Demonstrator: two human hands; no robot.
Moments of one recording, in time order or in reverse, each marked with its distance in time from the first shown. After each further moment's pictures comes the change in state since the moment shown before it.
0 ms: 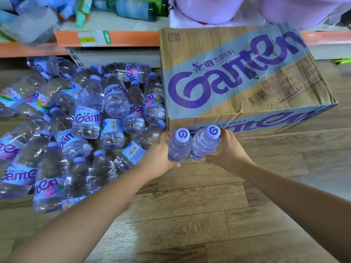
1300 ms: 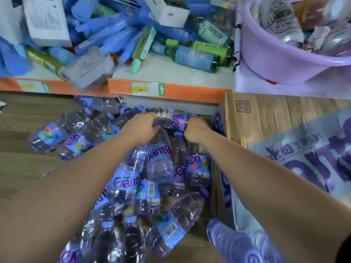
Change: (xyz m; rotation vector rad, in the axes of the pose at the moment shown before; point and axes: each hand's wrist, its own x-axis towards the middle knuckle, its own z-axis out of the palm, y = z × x) left_hand 0.167 -0.095 -0.232 0.392 0.132 -0.224; right_hand 0.277 -0.227 0.065 -0.519 -0.329 -0.072
